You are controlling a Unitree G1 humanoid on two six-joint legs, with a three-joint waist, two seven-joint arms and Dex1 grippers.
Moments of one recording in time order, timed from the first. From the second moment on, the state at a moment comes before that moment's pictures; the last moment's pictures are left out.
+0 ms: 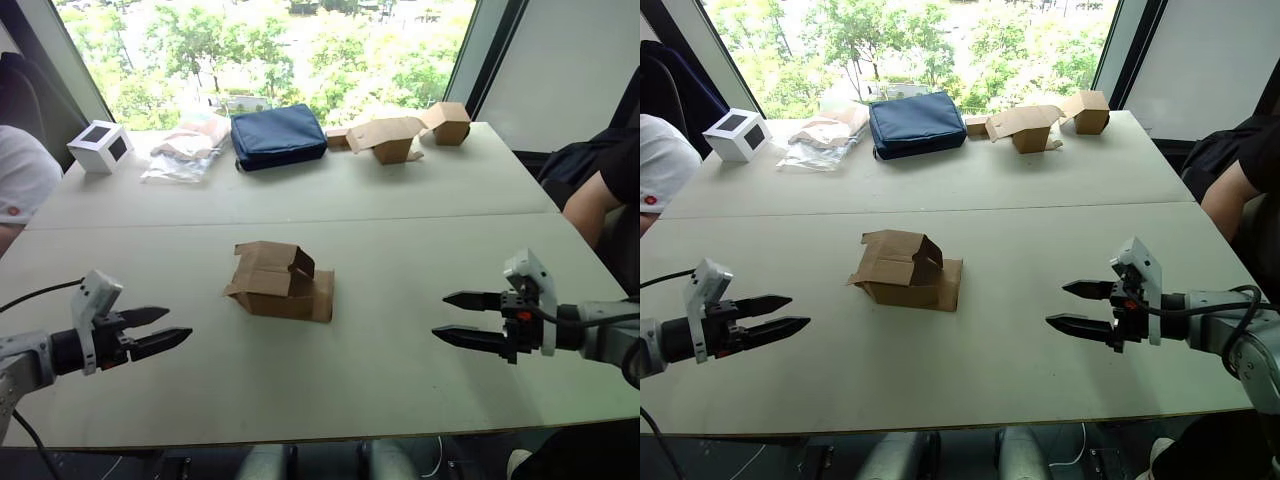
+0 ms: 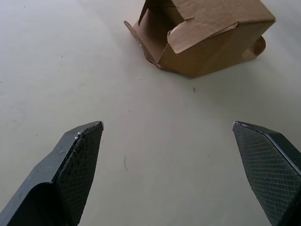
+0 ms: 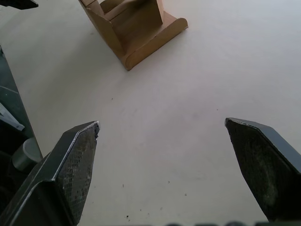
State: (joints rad) left arm 0.09 0.91 0.42 -0.14 -0.69 0.76 -1.04; right arm -0.07 -0.98 -0.26 -0.32 0.76 0.85 1.05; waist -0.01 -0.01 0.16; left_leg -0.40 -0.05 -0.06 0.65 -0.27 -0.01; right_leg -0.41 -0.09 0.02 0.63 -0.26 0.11
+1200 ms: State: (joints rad) left arm -0.20 0.99 0.37 0.12 -0.81 1.05 -1.12; right arm -0.10 -0.93 -0.24 -0.43 0.71 0.78 0.94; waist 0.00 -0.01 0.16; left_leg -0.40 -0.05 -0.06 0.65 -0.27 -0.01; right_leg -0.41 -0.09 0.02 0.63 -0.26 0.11
